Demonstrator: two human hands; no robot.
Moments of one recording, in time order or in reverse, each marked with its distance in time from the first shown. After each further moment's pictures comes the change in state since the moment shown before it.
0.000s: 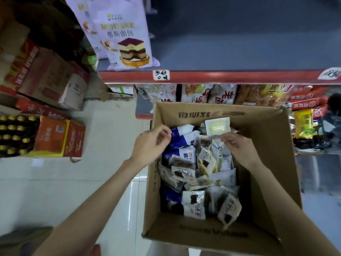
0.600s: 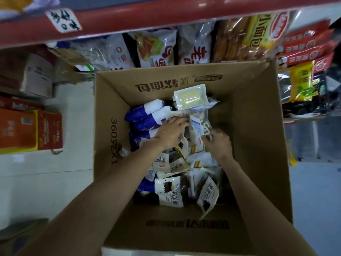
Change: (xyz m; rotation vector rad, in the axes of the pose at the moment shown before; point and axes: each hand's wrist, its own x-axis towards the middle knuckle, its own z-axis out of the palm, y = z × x) left_hand 0.073 -0.006 0.232 0.510 -0.572 0.260; right_hand 0.008 0.136 0.069 -0.055 -0.016 0.282
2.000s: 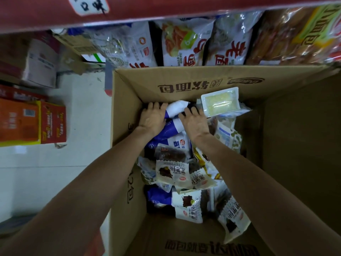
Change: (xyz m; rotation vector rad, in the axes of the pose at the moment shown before) left_hand -0.006 -0.124 -0.010 0.171 0.070 -0.431; right_hand 0.093 -0.117 0.095 -0.862 -0.099 -0.525
